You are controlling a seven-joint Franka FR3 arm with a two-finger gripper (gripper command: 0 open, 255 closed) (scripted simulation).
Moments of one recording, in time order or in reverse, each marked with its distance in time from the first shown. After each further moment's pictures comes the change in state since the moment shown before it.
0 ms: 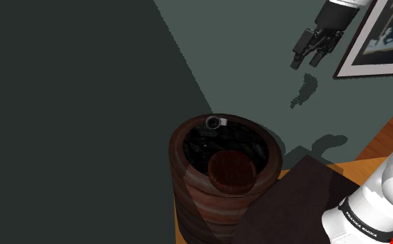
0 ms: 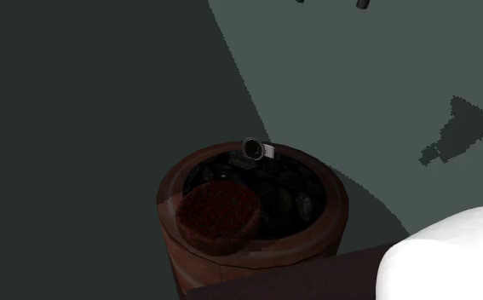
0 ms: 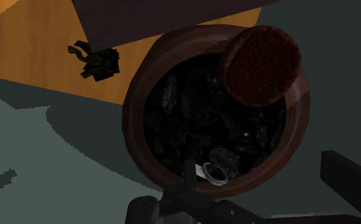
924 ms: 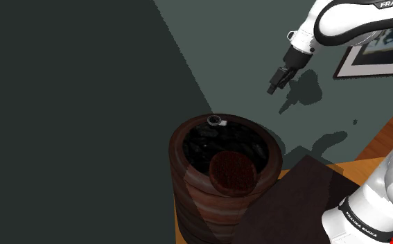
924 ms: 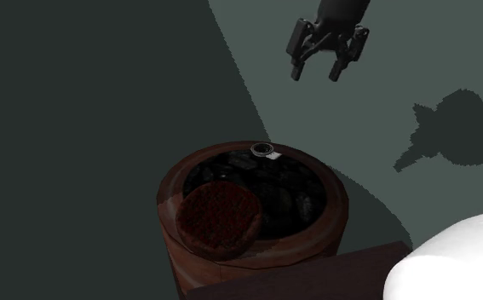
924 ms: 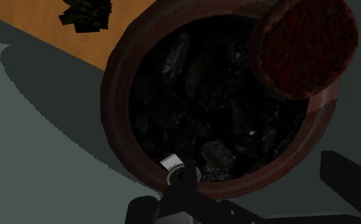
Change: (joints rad) arm 0.079 0.207 -0.187 -0.196 -0.012 0.450 -0.360
